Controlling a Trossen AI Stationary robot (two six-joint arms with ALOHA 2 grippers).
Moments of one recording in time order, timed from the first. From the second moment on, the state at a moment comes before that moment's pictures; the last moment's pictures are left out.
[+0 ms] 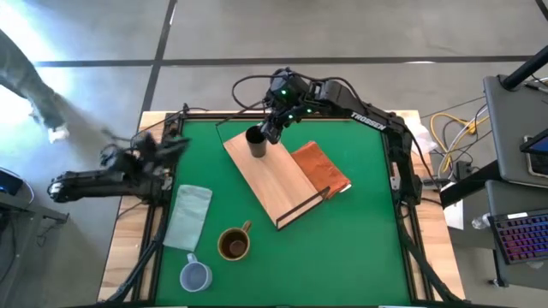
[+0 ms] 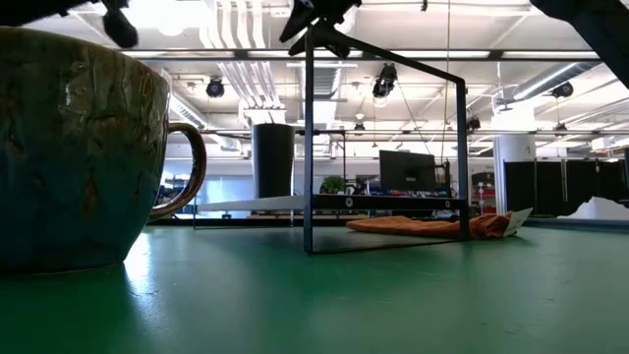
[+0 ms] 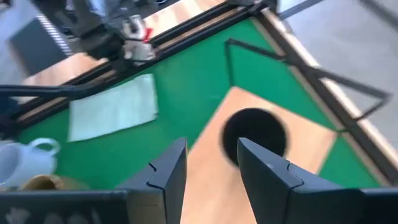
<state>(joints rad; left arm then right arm) 0.10 0.33 0.30 0.56 -0.11 -0.44 -0.30 2.04 2.36 -1.06 -0.16 0.22</state>
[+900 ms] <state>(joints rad) -0.22 0.95 0.91 -0.70 0.09 -0.39 0.12 1.78 2.32 -1.57 0.49 0.78</state>
